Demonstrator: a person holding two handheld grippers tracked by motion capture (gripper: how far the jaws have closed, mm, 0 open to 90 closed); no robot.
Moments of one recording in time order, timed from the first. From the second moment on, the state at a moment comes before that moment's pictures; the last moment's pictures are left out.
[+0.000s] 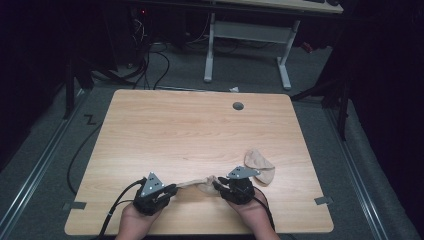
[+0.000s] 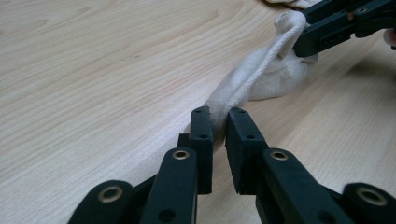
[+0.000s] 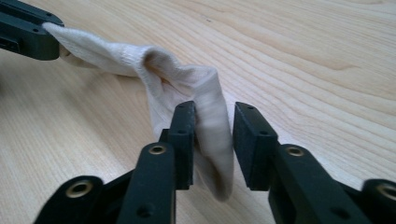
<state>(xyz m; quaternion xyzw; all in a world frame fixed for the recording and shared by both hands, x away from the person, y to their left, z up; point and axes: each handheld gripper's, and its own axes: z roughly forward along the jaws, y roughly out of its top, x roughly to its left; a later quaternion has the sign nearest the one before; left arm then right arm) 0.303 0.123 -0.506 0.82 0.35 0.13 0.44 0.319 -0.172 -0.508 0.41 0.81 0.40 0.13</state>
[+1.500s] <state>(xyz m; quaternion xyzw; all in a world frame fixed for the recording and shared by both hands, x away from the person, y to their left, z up) 0.346 0.122 -0.506 0.80 0.38 0.17 0.44 0.339 -0.179 -0.511 0.44 0.80 0.38 0.16</state>
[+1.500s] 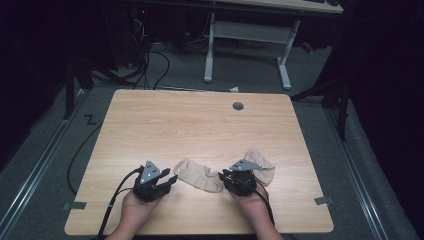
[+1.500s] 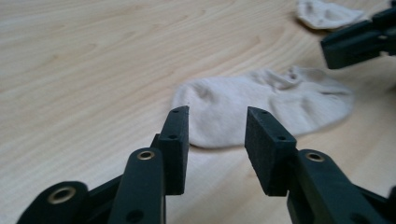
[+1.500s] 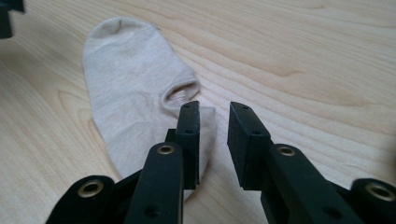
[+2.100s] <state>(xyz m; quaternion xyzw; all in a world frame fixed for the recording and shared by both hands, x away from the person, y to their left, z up) 0.369 0.103 -0.524 0.84 0.39 0.15 0.35 0.342 -0.172 -0.523 0.44 0.82 0.34 0.15</state>
